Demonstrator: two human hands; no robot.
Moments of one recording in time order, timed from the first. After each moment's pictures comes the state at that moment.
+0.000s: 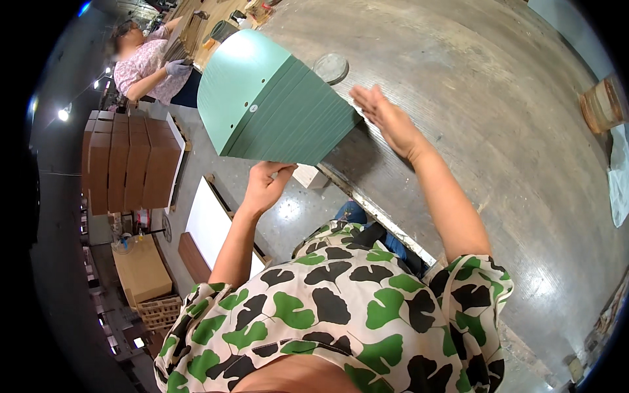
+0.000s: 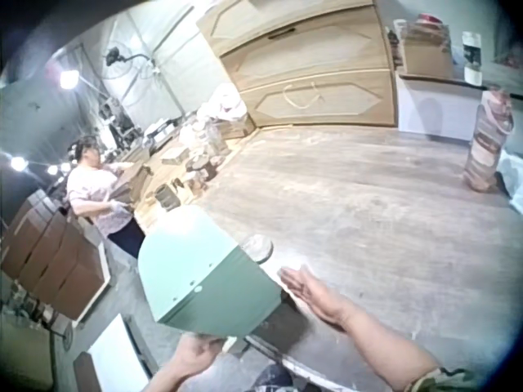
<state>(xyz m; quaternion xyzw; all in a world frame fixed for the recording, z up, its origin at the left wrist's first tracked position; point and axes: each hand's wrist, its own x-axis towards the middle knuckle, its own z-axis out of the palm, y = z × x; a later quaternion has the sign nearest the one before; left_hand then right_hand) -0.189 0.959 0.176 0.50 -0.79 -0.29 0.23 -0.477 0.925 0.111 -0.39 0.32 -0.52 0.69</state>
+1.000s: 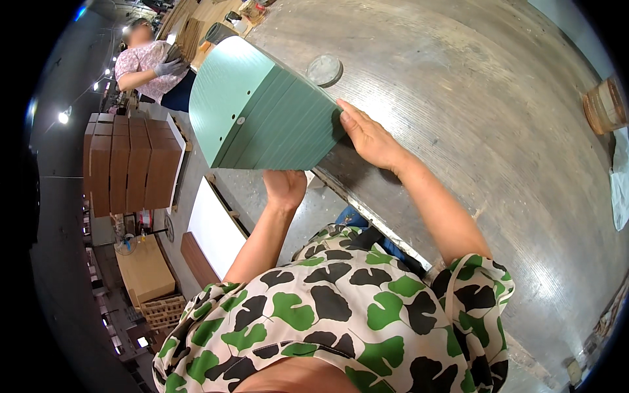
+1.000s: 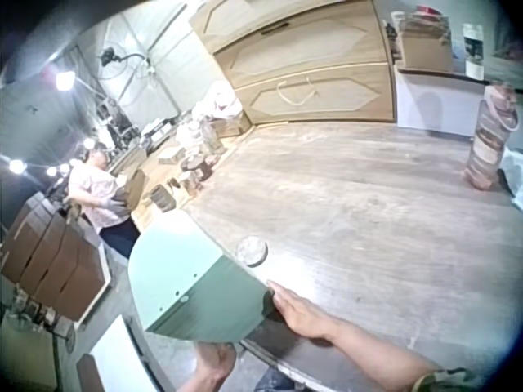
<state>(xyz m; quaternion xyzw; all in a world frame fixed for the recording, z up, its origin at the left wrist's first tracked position) -0.251 0.952 0.136 0.44 -0.21 -0.64 0.59 -0.460 0.935 0.114 -0.60 0.46 -0.43 0.49</state>
